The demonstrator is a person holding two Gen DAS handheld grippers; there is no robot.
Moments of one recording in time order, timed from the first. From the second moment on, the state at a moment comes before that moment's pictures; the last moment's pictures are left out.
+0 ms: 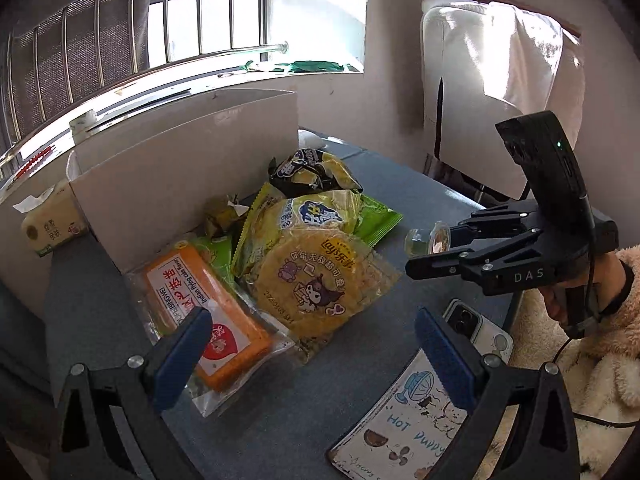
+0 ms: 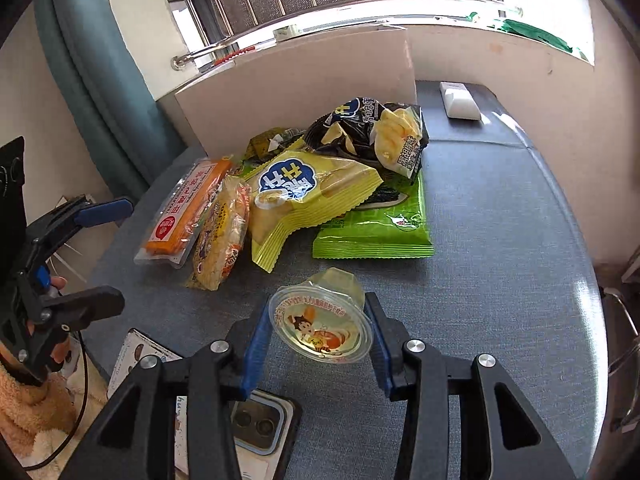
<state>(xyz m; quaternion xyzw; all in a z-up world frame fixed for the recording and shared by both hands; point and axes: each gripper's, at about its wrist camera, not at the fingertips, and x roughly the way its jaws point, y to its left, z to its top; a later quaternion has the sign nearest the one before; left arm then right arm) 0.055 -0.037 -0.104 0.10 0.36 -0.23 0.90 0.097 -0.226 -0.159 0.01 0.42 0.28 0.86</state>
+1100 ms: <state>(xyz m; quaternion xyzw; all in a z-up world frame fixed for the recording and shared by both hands) 0.093 -0.004 -0.092 0.01 0.37 -0.28 0.89 0.088 -0.260 -0.158 0.07 0.43 0.27 0.86</state>
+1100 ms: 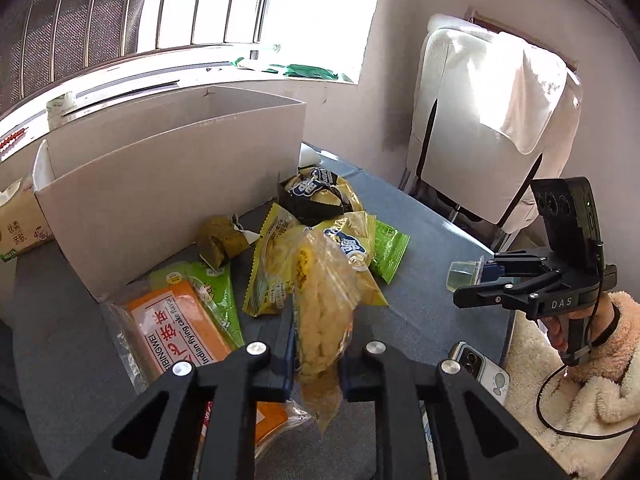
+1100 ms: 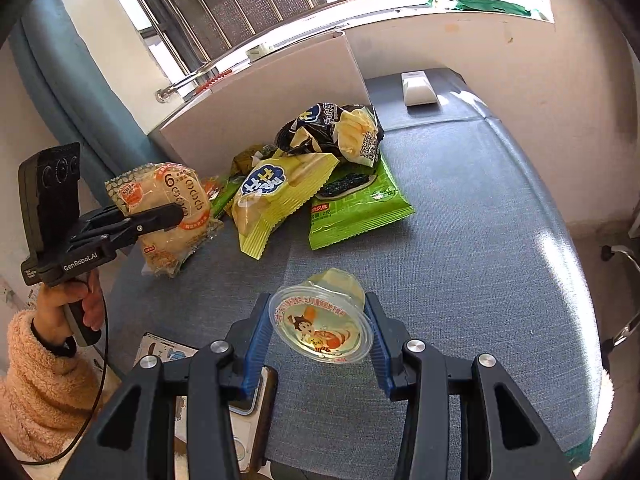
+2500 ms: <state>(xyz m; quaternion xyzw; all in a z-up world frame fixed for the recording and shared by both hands) 0.237 0.086 -0.012 -0.11 0.31 -0.07 0.94 0.303 -0.178 -0.020 0.07 0.34 0.28 0.90</state>
